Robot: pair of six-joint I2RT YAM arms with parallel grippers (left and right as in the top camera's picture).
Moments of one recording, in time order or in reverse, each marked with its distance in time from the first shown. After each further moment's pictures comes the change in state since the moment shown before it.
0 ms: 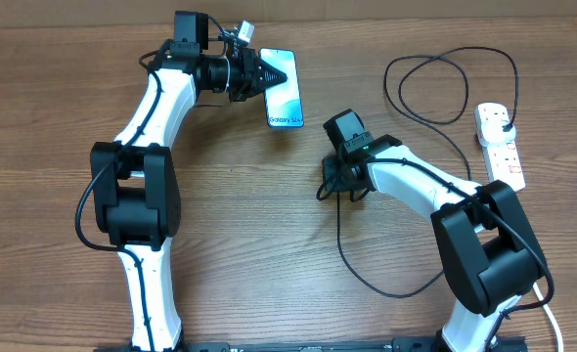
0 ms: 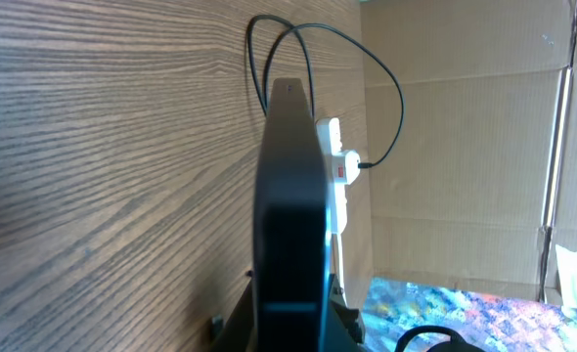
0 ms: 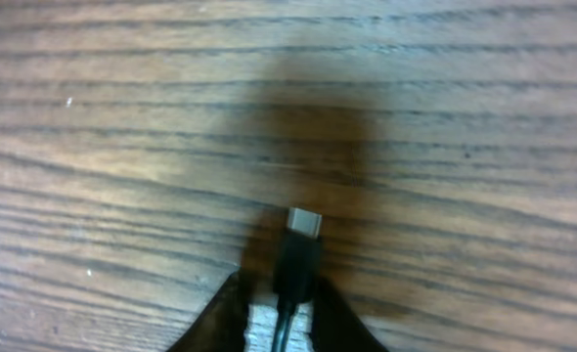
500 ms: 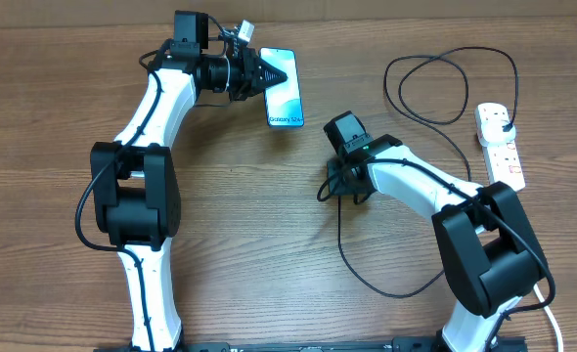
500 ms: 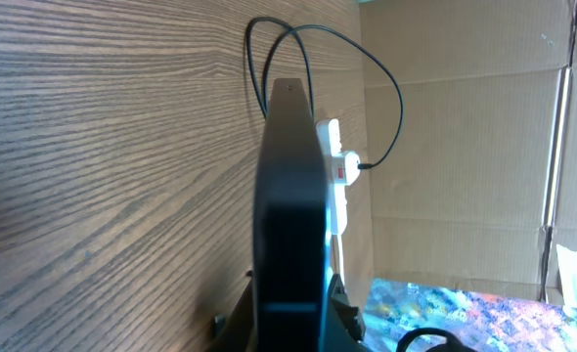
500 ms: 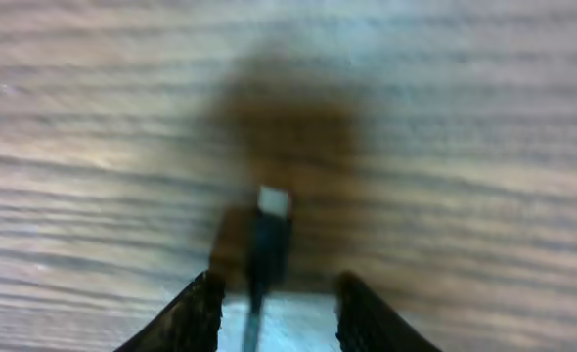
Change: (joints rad) left arm 0.000 0.000 0.000 0.010 0.000 0.000; right arm 0.001 -0.004 0.003 -0.039 0.044 0.019
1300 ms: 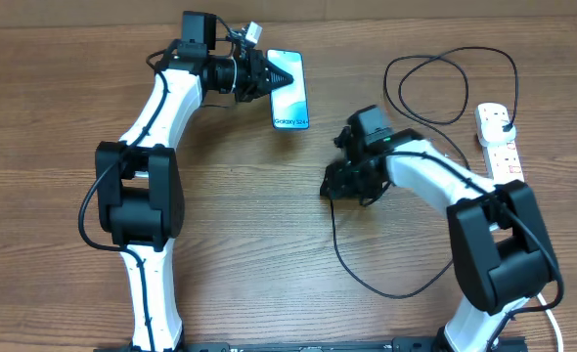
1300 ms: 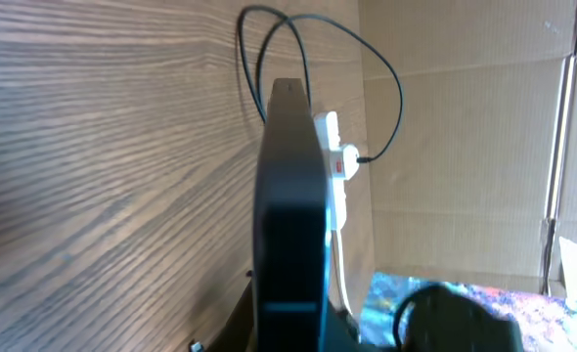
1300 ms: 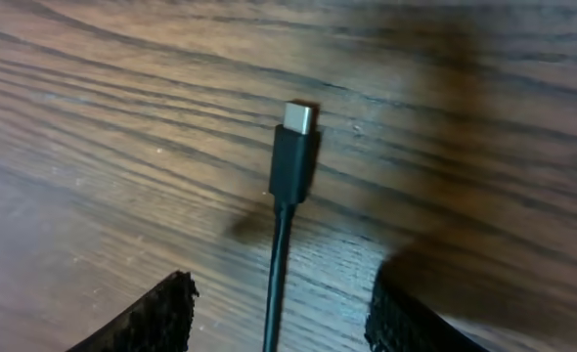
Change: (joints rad) left arm -0.014 0.000 0.000 0.003 -0.002 0.000; right arm -0.075 -0.015 -0.011 -0.068 -0.348 -0.130
